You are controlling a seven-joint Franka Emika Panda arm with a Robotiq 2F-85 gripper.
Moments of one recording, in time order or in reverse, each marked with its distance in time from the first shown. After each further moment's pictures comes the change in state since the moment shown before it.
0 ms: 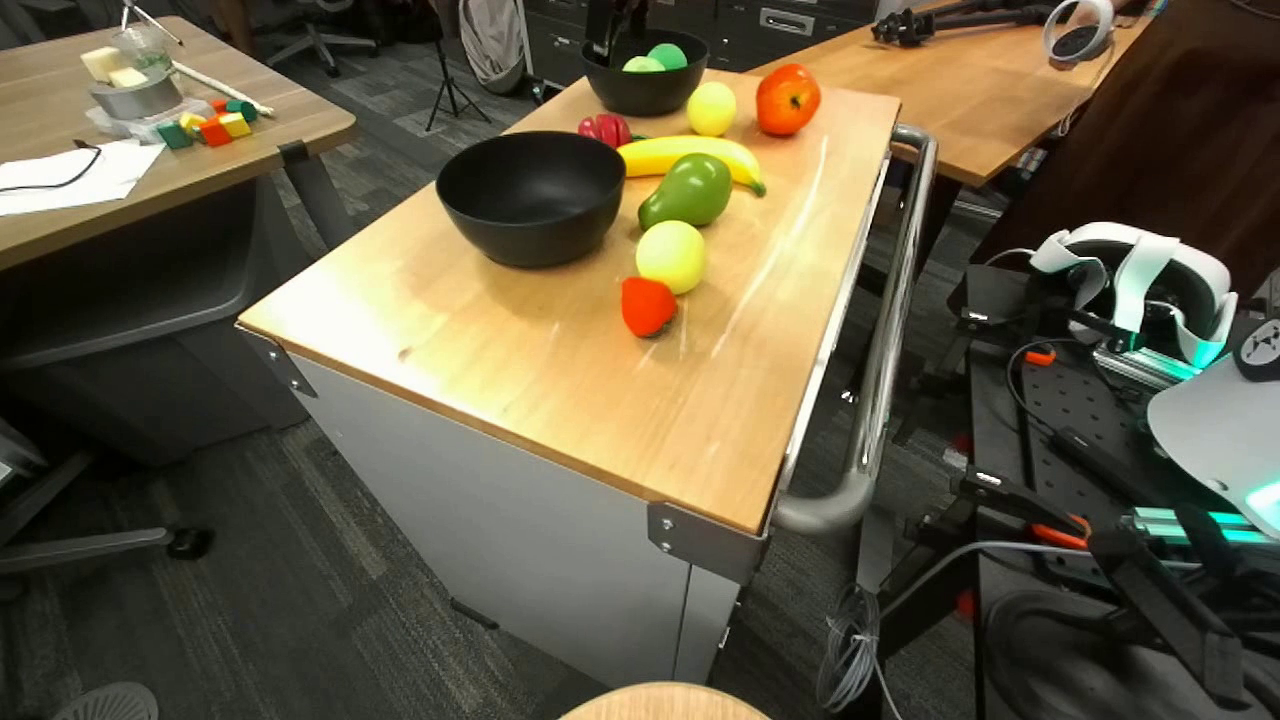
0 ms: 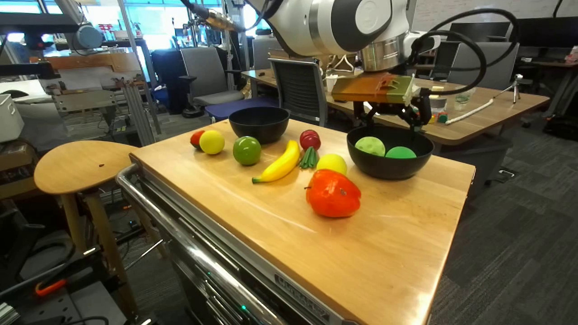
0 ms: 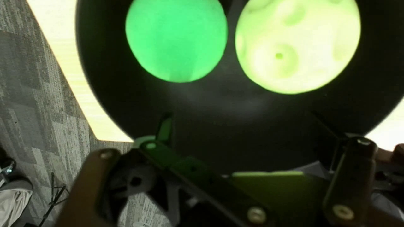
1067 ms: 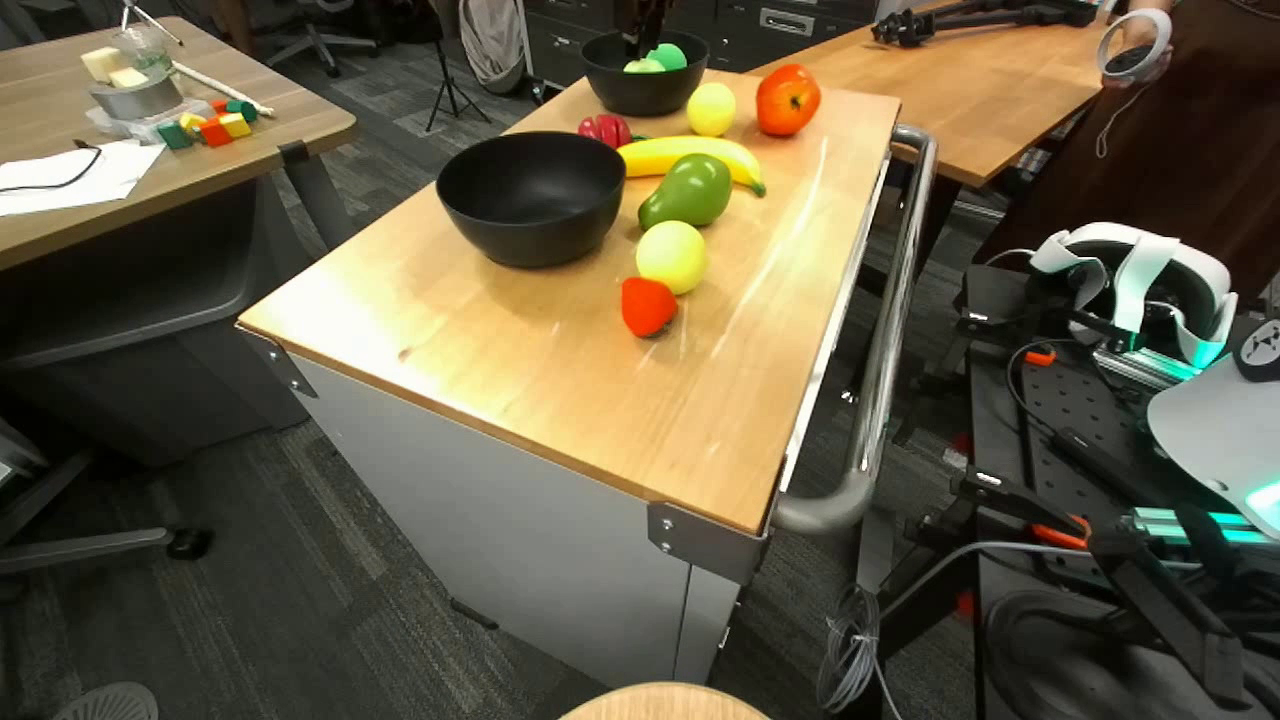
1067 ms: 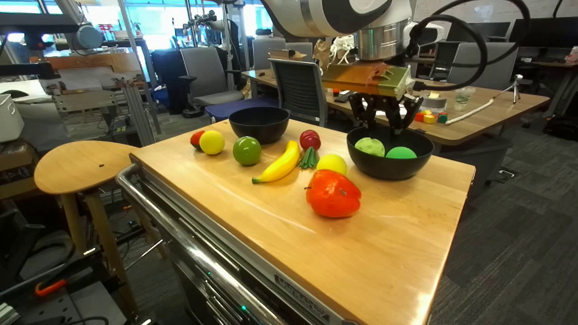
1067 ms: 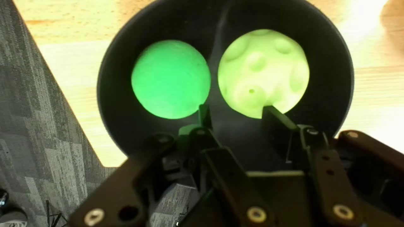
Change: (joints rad) arm -0.035 -0.106 0.024 -0.101 0.067 -0.070 -0.015
